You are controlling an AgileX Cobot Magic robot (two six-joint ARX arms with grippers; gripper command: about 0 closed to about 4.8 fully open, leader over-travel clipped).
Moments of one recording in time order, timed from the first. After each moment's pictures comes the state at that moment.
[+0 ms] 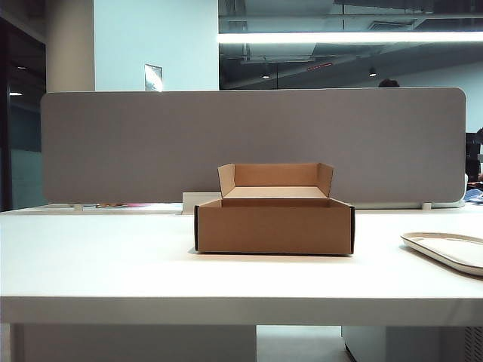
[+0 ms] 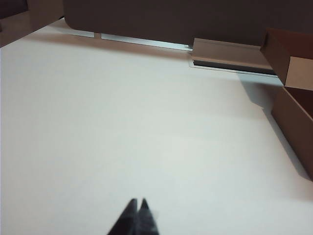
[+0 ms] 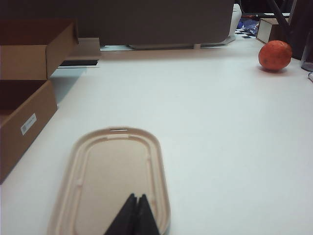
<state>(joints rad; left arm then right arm) -0.01 0.00 0.00 -0.09 0.00 -0.11 -0.02 0.00 0.01 -0.10 0.10 0.01</state>
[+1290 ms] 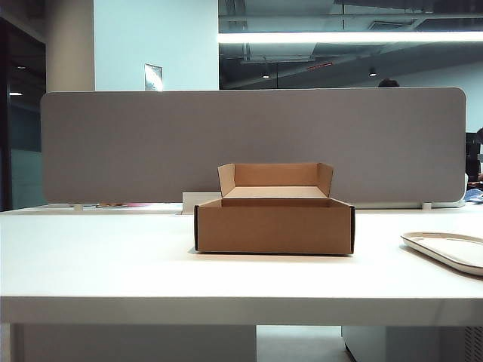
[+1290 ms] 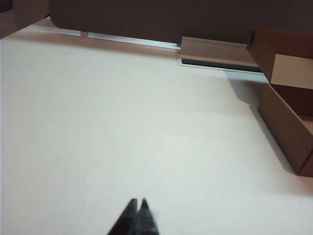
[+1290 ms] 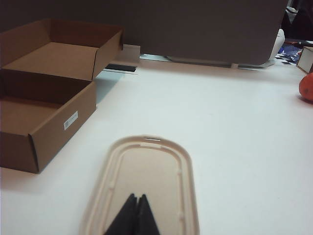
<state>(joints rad) -0.01 0.00 0.00 -0.09 0.05 -0.11 -0.02 0.00 0.01 -0.06 -0.05 -0.09</state>
